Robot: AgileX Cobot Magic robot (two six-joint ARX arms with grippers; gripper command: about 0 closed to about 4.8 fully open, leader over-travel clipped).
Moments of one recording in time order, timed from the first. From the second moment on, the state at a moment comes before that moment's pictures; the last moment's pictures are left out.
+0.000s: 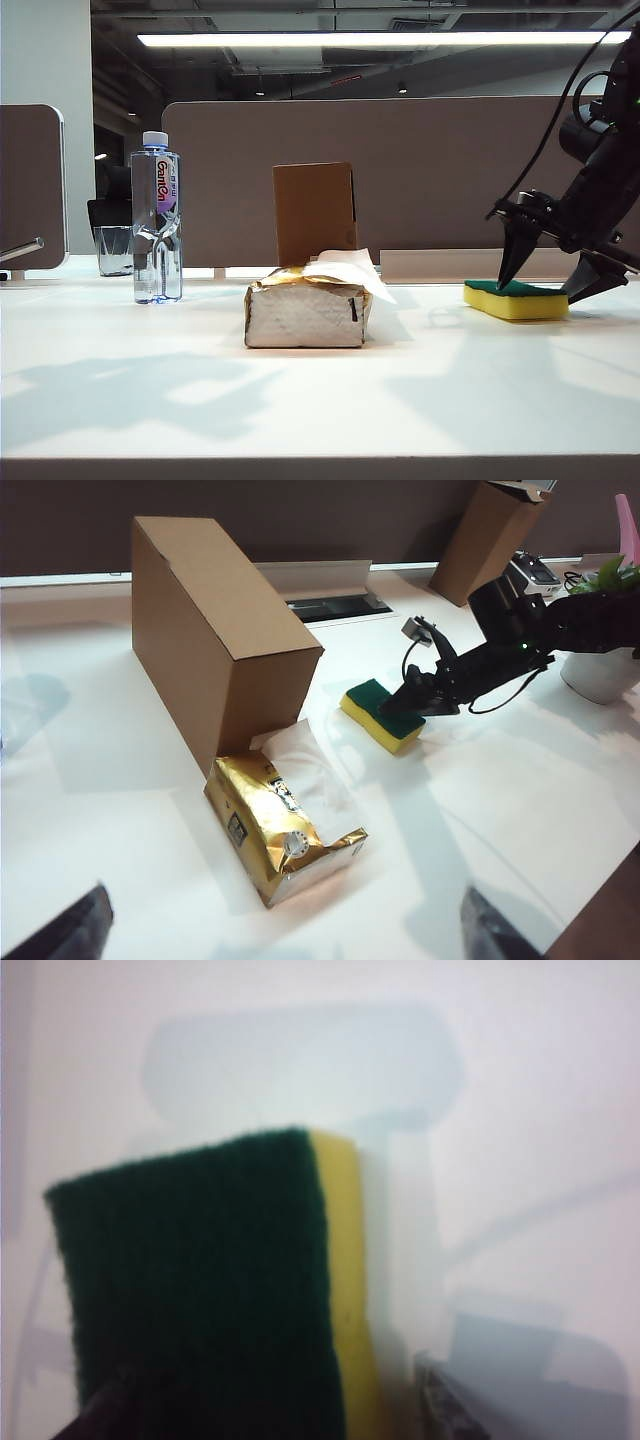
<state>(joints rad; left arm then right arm) 0.04 0.74 0.90 -0.51 0.78 -0.02 0.00 2.04 1.47 -0.49 -0.39 0.16</state>
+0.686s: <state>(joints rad) 0.04 0.74 0.90 -0.51 0.78 -0.02 0.02 2.08 1.49 -0.44 -0.30 0.16</state>
